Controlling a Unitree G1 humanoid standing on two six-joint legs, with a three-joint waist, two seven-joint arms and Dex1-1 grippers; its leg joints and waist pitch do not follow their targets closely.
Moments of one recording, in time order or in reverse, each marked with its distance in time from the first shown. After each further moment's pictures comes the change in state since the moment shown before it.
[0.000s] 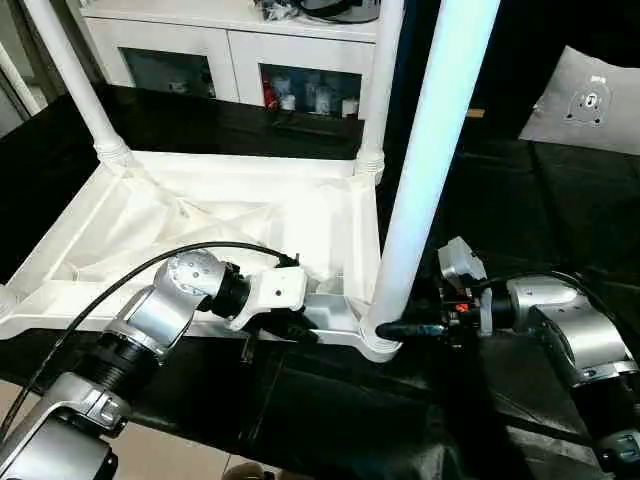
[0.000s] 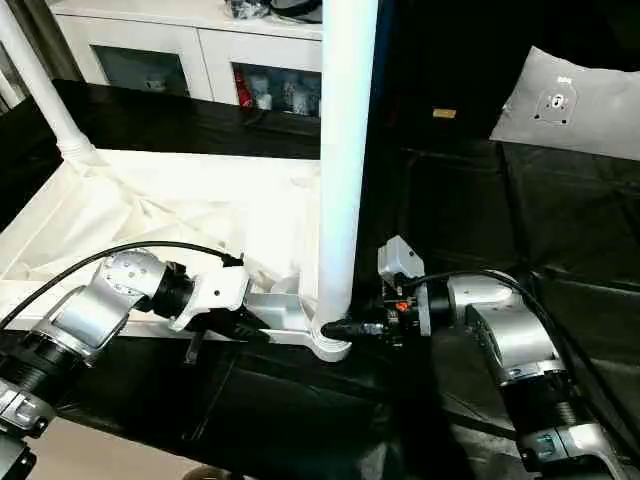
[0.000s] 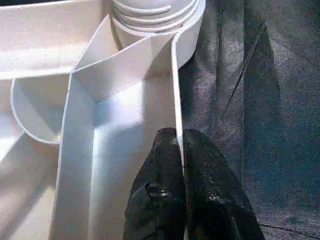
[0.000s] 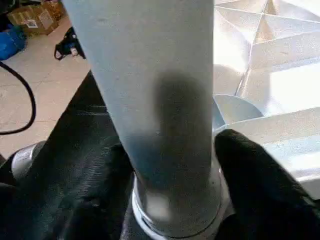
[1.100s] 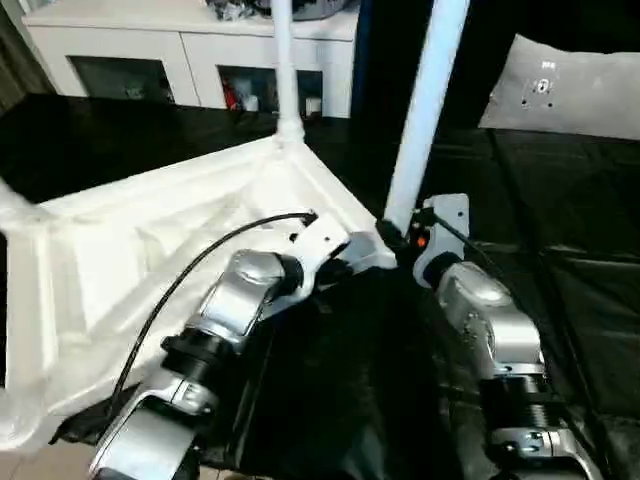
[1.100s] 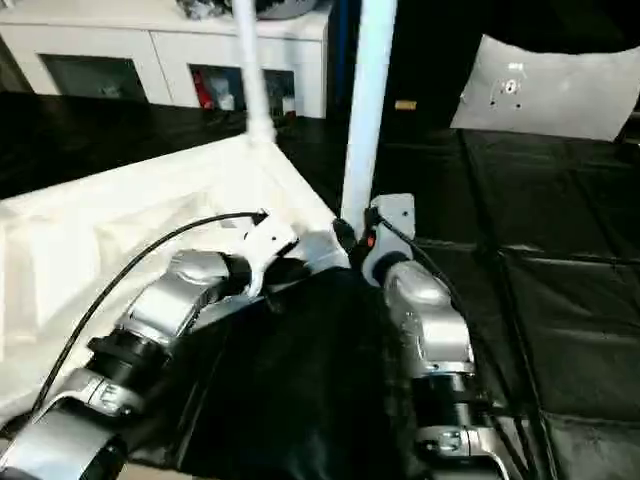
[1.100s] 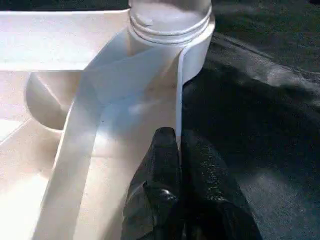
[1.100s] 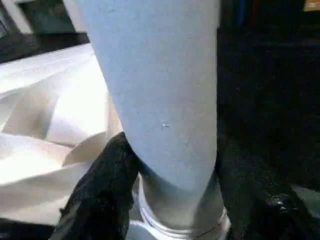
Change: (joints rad) left arm -0.061 -0.363 0.166 0.094 0.062 0.385 0.616; right arm -0.031 0.483 -0.247 -0.046 -0.166 0.166 -1.084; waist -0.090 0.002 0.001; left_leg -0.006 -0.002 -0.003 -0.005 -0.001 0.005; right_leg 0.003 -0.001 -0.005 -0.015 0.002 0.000
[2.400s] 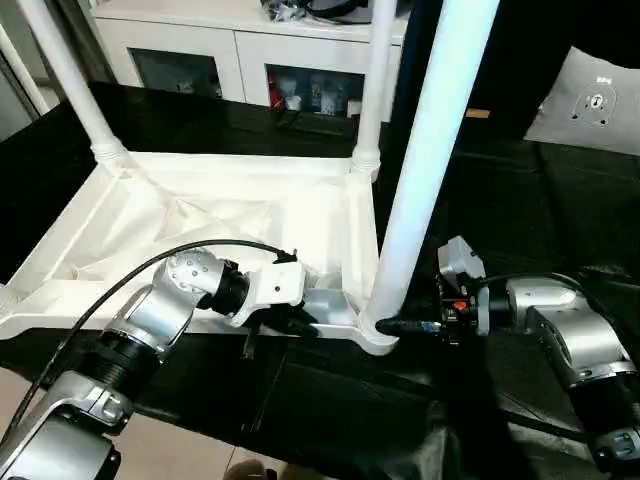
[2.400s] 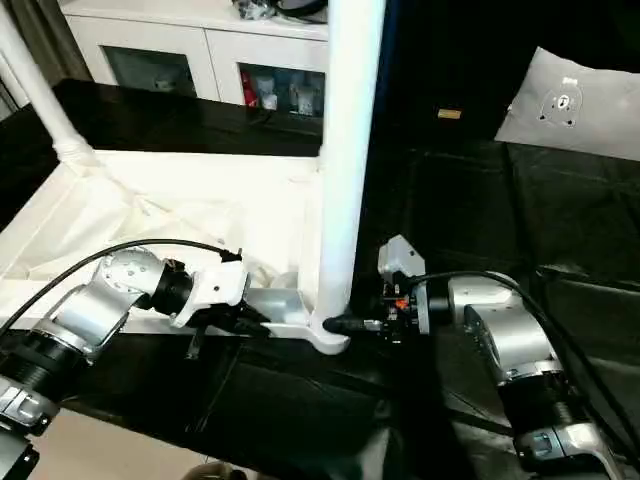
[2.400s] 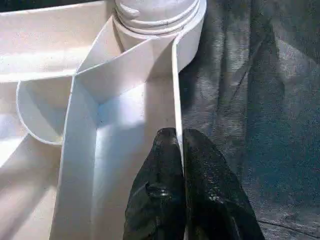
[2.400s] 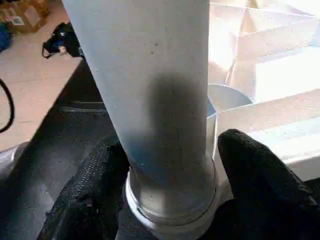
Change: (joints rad) left arm 0.053 0.358 -0.154 -0.068 -0.059 -0.408 -0.602; right arm 0.027 -0.468 0.240 0.085 0.140 -0.191 1.047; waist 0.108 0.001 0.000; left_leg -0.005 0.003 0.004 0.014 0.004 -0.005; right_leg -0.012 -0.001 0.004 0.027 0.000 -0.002
